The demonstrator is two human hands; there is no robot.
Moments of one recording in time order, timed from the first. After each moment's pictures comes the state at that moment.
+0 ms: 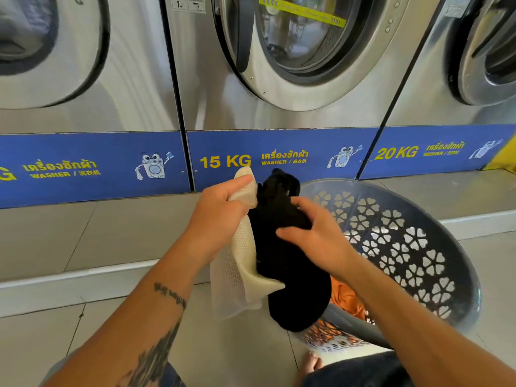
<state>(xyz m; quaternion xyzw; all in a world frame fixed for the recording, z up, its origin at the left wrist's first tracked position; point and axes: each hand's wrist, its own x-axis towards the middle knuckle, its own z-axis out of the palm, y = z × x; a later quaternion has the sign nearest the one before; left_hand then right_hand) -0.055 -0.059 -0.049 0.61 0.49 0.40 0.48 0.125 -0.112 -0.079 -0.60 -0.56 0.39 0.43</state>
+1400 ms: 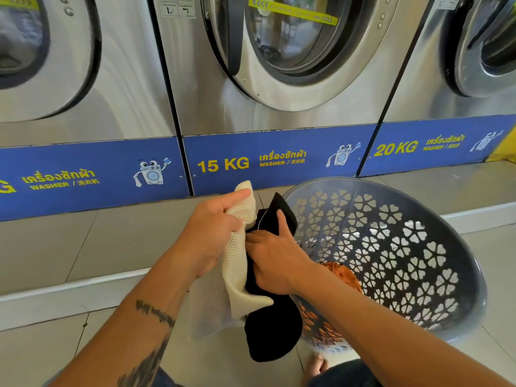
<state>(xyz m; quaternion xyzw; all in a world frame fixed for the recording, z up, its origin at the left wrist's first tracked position) -0.060 -0.062 -0.055 0.56 0.50 0.36 0.56 0.089 -0.086 -0.133 -0.53 -0.85 -0.03 0.05</state>
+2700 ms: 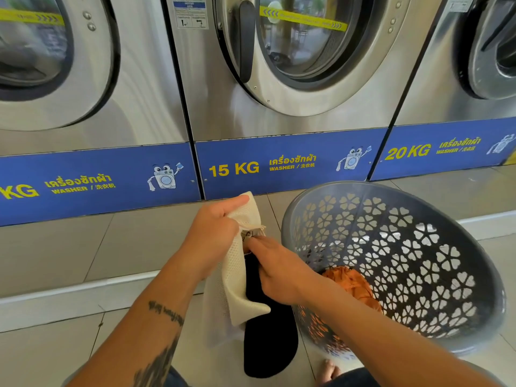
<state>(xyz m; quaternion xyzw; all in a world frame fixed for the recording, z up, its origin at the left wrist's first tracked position) -0.073 -0.060 -0.056 0.58 0.53 0.37 0.50 0.079 -0.093 -0.137 -0.54 -0.80 0.19 0.16</state>
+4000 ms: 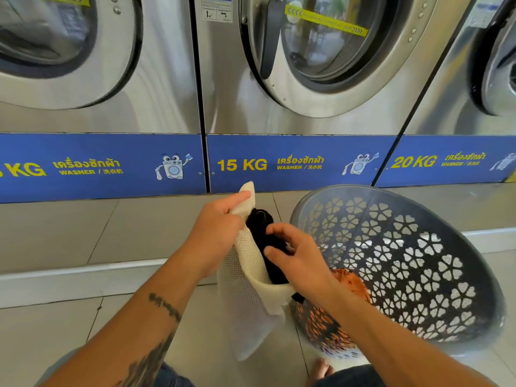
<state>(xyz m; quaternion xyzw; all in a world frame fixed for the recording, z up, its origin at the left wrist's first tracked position) -0.092 -0.062 -0.068 0.53 0.51 0.40 0.54 0.074 -0.110 -0.123 -0.59 -0.57 0.38 0.43</state>
